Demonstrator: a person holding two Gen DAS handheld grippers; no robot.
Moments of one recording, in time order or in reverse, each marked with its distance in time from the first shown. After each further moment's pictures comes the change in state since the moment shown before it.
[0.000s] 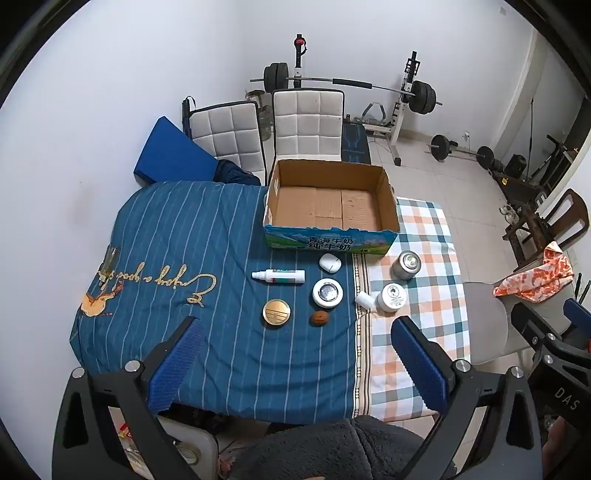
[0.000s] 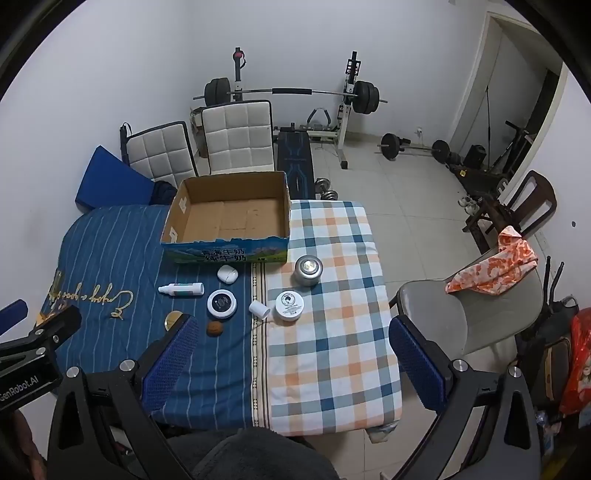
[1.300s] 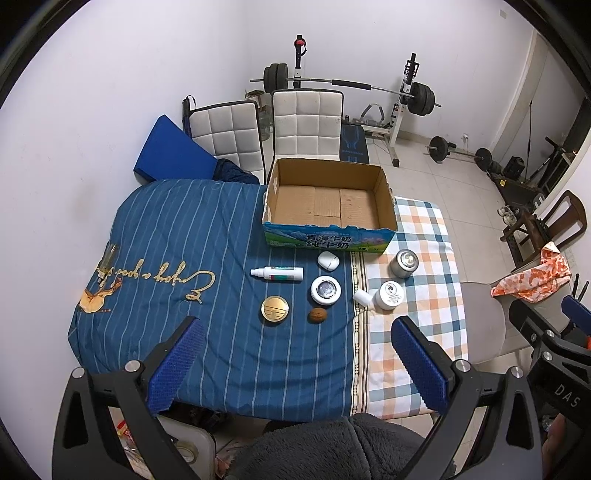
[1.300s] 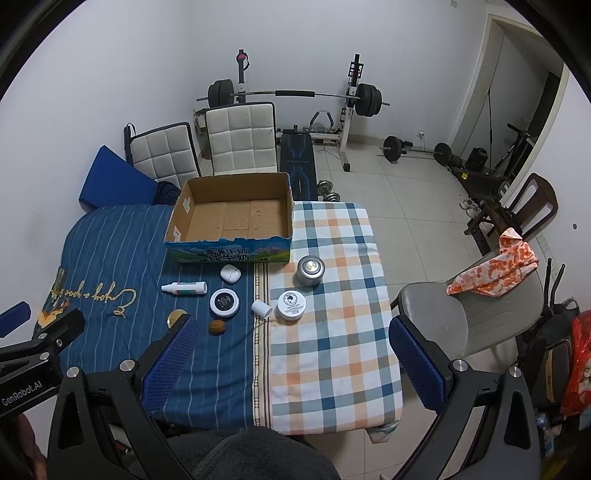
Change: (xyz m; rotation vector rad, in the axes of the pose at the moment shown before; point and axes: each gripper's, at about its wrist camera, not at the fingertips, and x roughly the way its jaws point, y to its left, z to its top) left arm -0.008 0.001 -0.008 0.000 -0.026 0.003; right arm -0.014 0.001 -0.002 -0.005 -0.015 0.000
